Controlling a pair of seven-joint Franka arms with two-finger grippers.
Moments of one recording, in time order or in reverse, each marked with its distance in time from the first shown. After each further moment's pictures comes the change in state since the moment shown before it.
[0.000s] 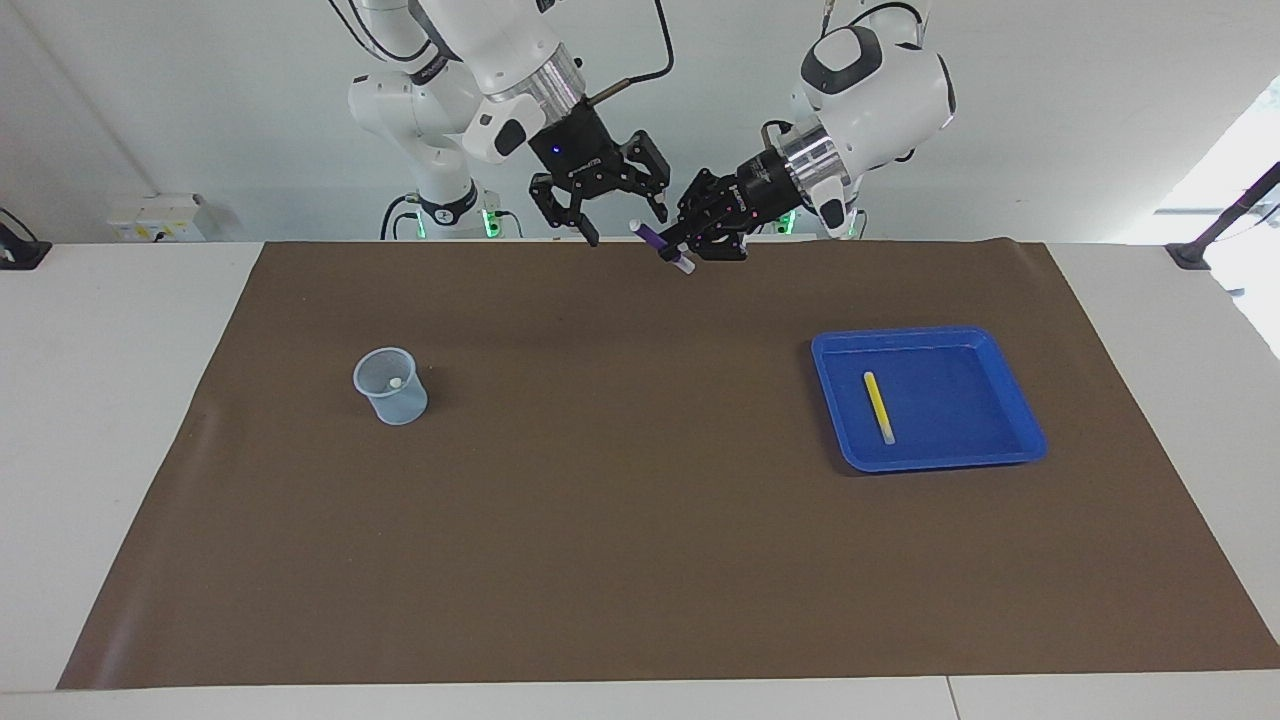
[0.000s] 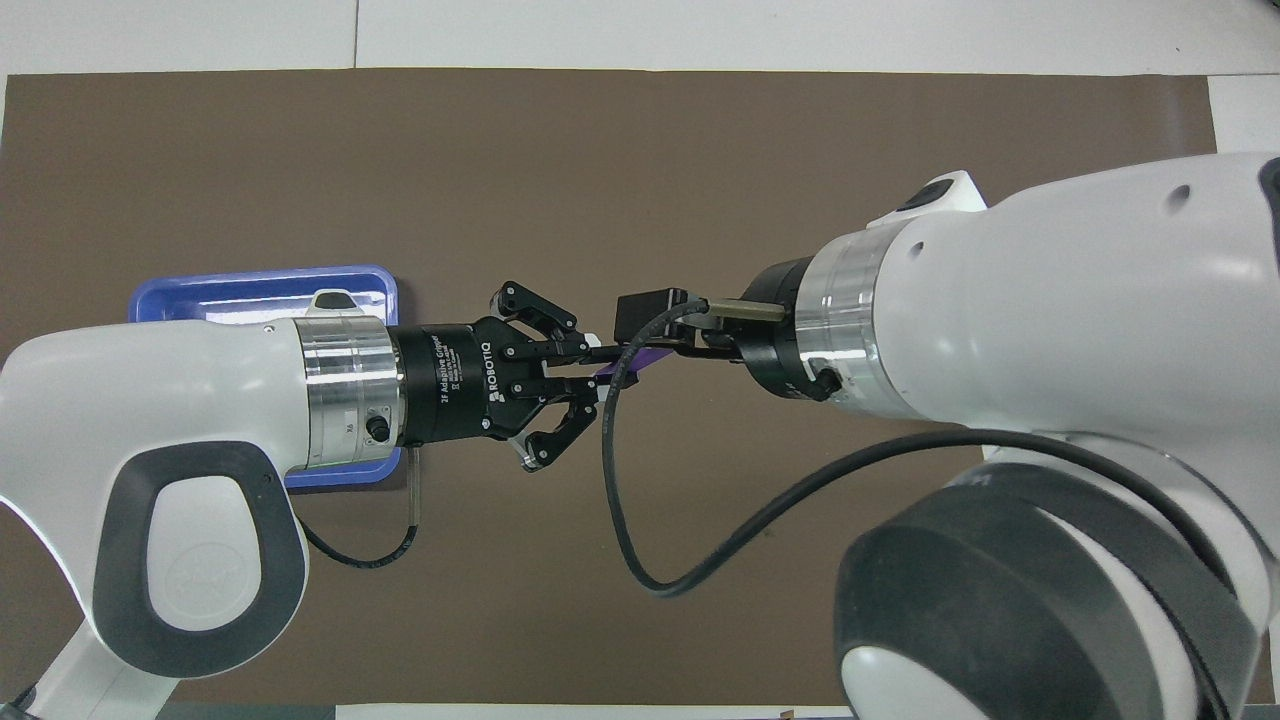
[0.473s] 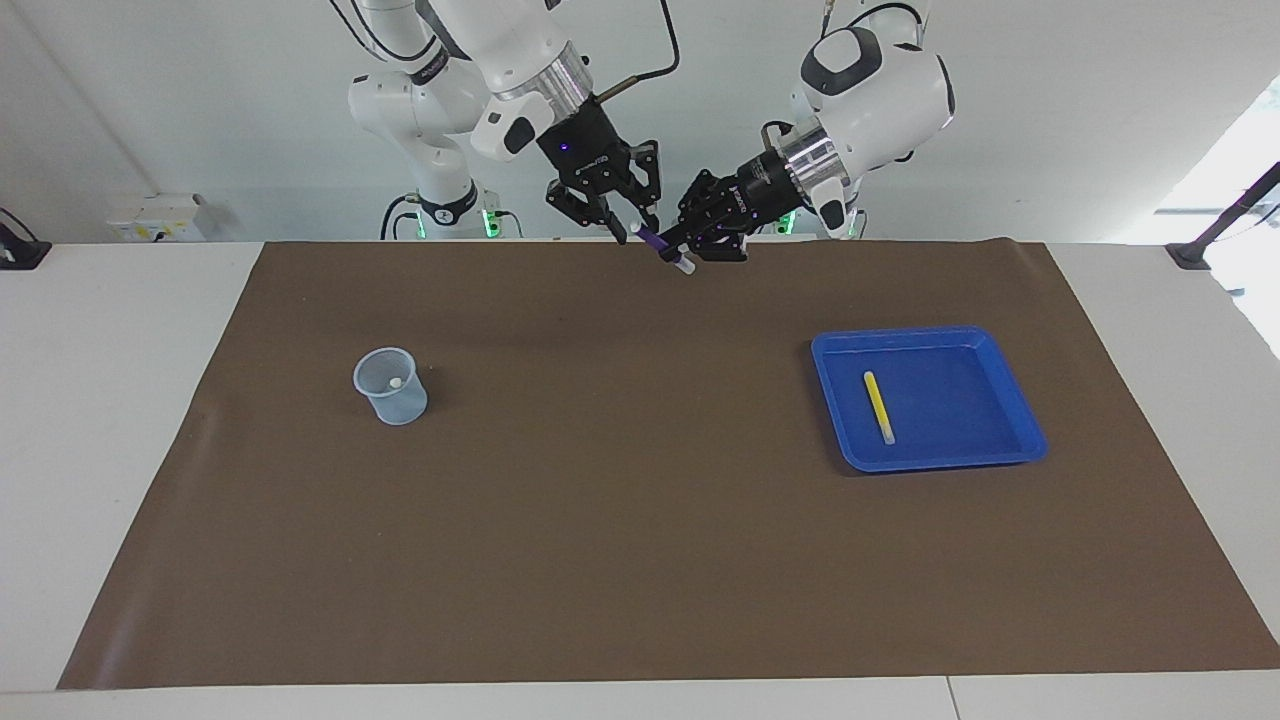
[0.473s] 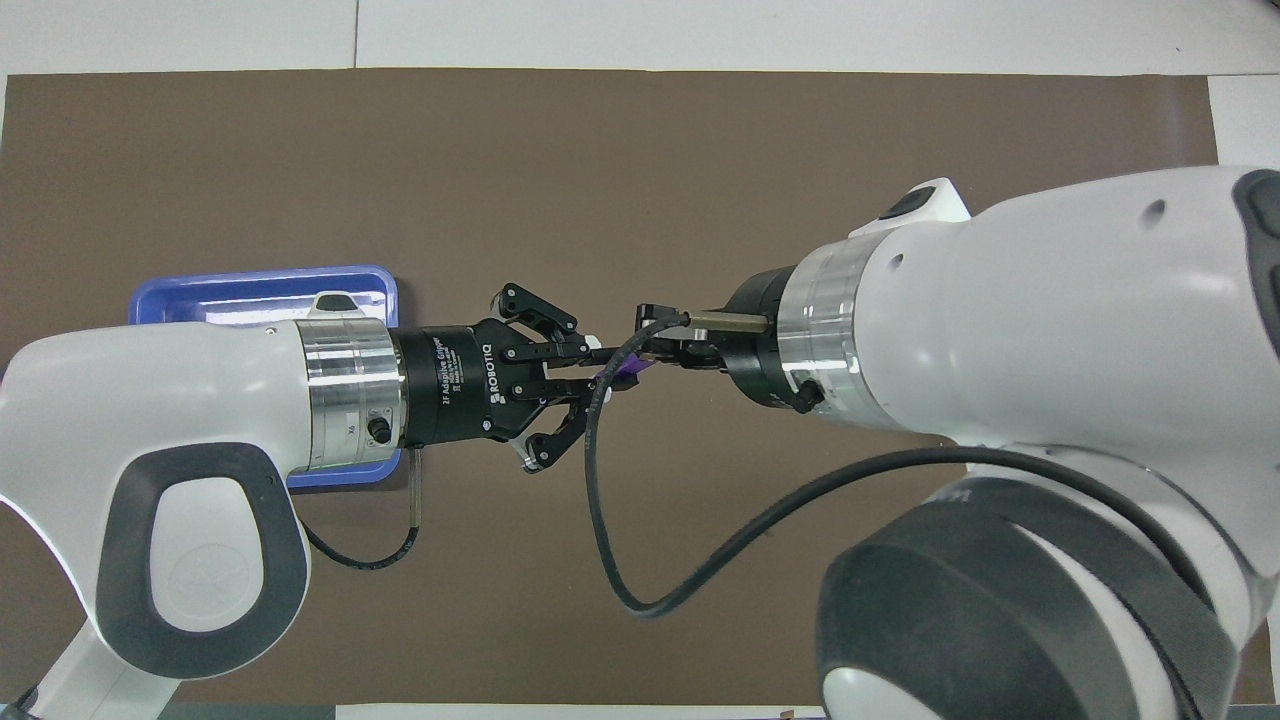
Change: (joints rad) left arm 0.000 -0.002 -0.001 -0.005 -0.003 0.001 -0.001; right arm 0.001 0.000 0.016 0.001 0.005 0.009 0.000
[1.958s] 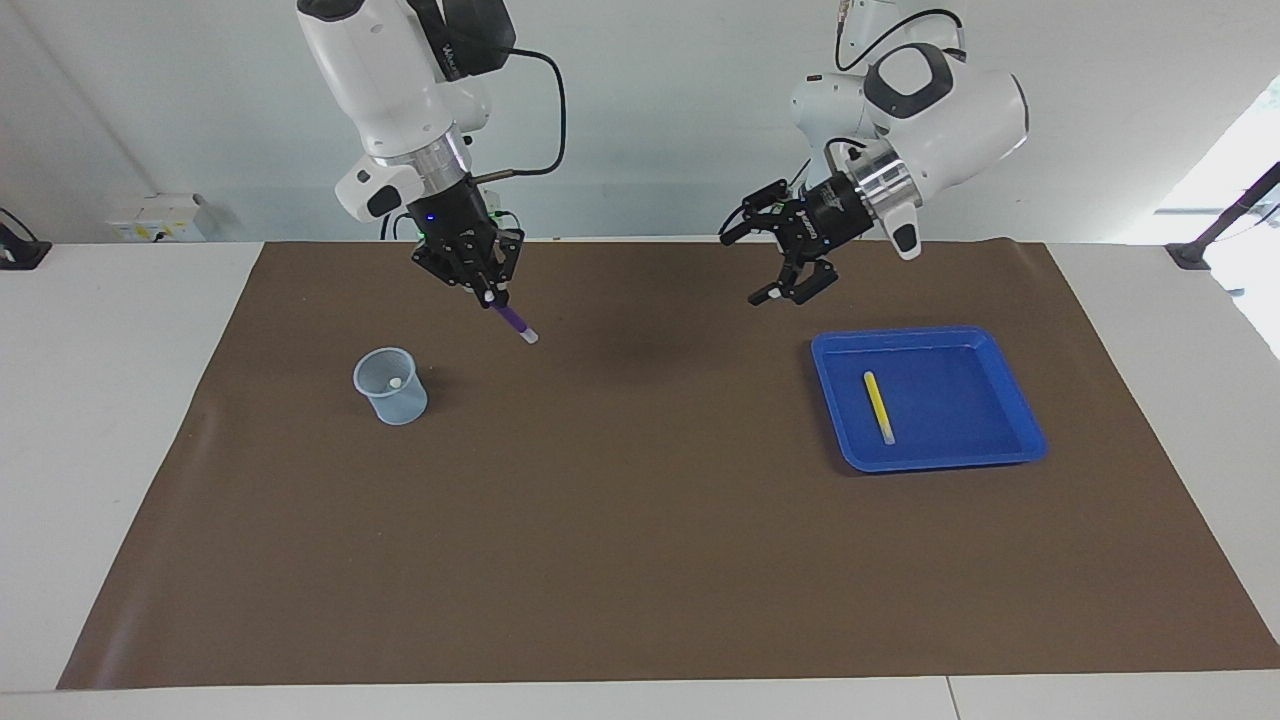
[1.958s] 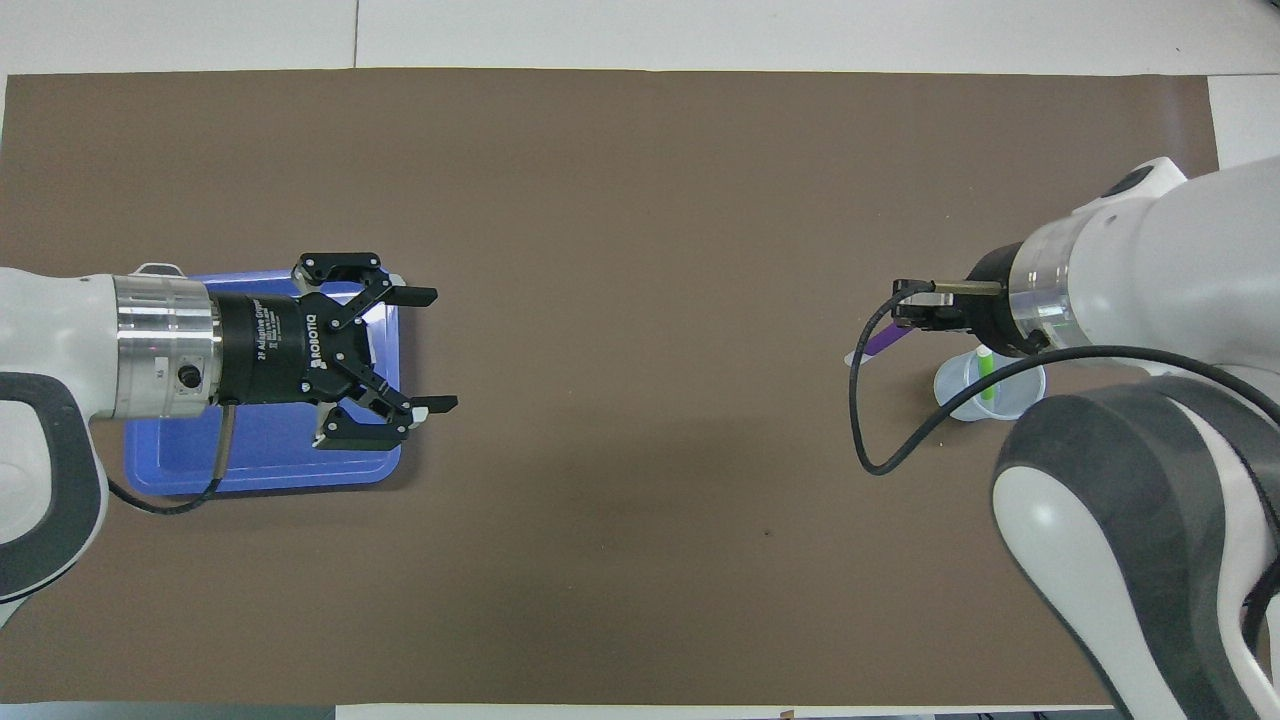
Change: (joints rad) left arm 0.283 -0.017 0.024 -0.008 0.255 -0.279 0.003; right arm -0.005 -0.089 -0.274 -0.250 -0.291 -0.022 -0.231
